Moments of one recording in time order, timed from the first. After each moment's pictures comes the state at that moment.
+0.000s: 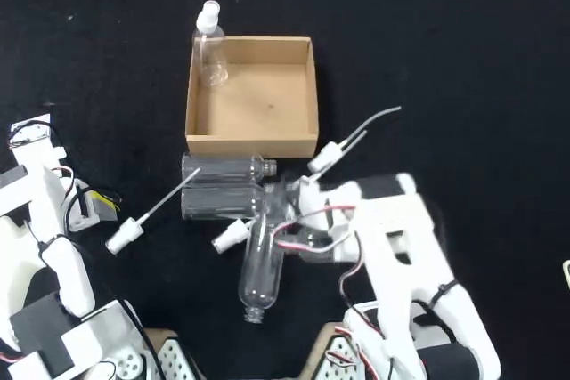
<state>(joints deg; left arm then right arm) -37.5 -16.3 44.4 59.3 -15.1 -9.2 -31.1 55.1 73.3 72.9</state>
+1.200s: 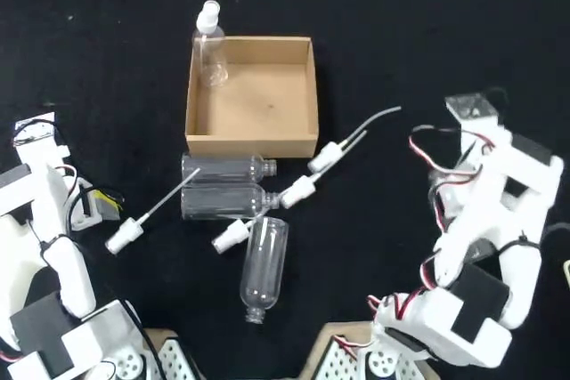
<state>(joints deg) -36.4 -16.3 44.4 59.3 -15.1 33.3 -4.3 26.5 71.3 42.2</state>
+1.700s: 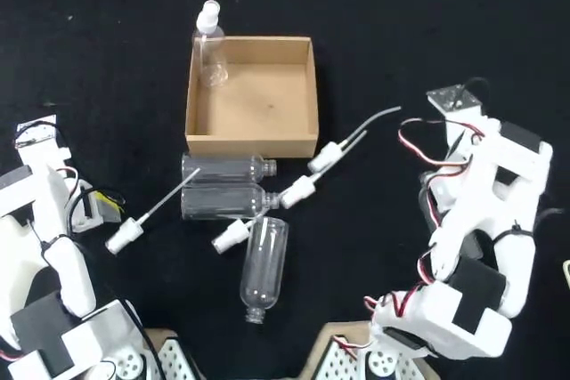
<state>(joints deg) -36.4 -16.3 45.1 59.3 -15.1 29.9 -1.9 24.6 73.9 45.1</state>
